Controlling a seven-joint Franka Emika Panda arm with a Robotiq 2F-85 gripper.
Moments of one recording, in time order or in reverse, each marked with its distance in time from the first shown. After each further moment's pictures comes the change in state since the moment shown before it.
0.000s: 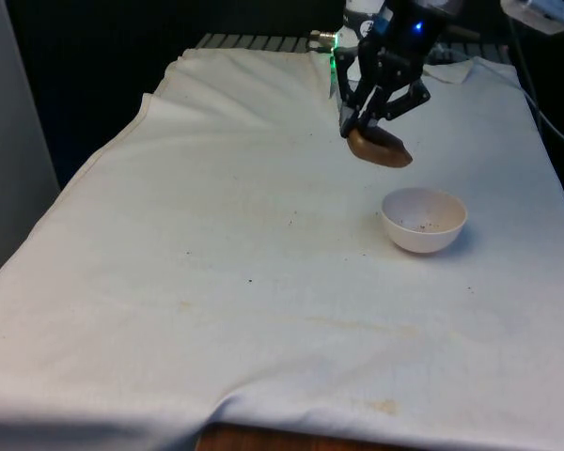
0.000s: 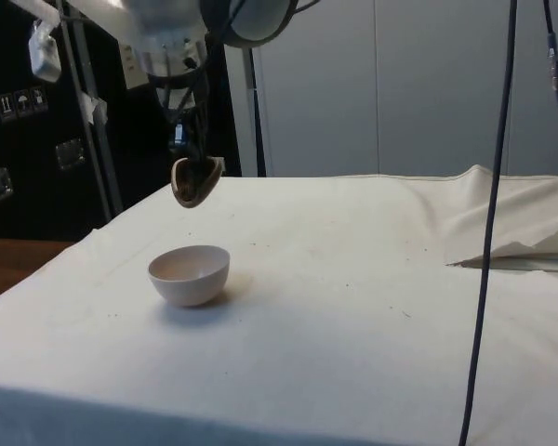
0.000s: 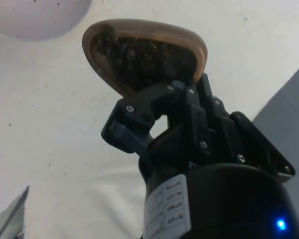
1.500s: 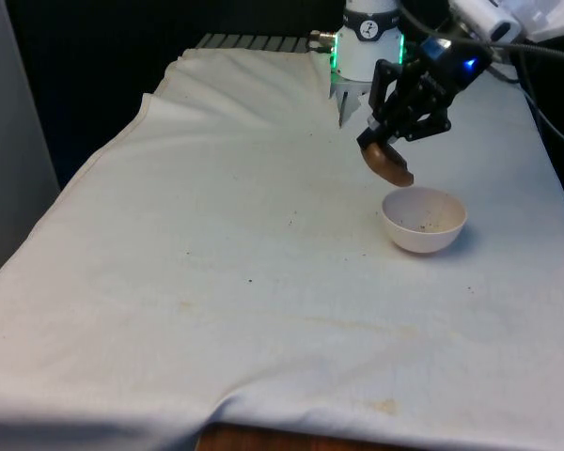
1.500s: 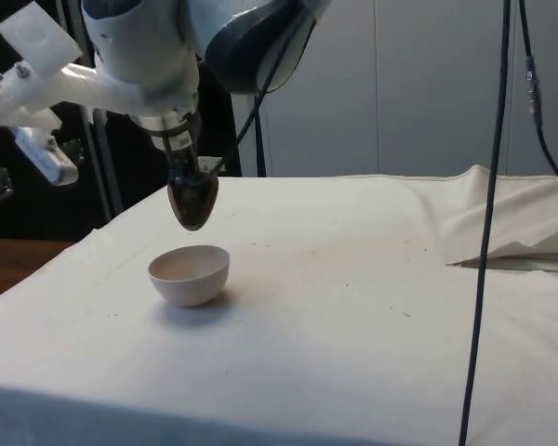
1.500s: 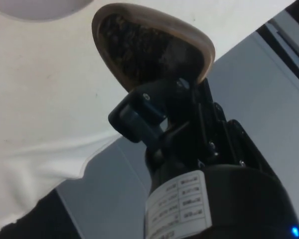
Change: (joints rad) arm 0.015 0.100 0.144 0.043 -0.380 -0.202 0.219
